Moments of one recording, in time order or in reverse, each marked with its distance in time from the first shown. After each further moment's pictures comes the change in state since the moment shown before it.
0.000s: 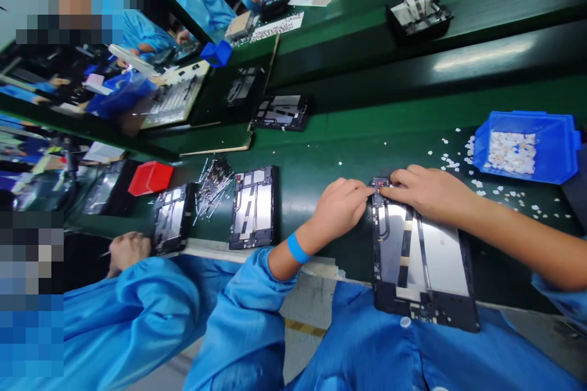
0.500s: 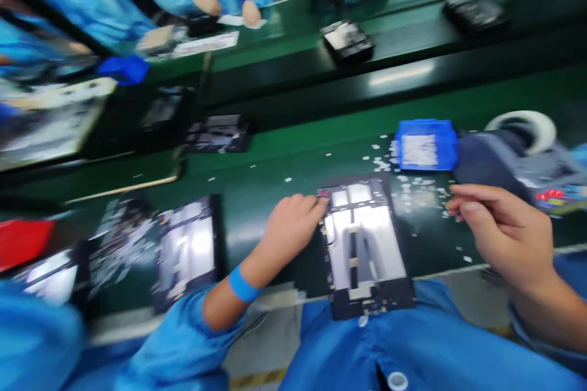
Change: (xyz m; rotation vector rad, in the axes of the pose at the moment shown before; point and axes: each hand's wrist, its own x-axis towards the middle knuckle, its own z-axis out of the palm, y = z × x) left_hand 0.014 0.009 -0.012 0.347 -0.123 0.206; right_hand -0.142 -0.037 -0.063 0.555 0.678 1.077
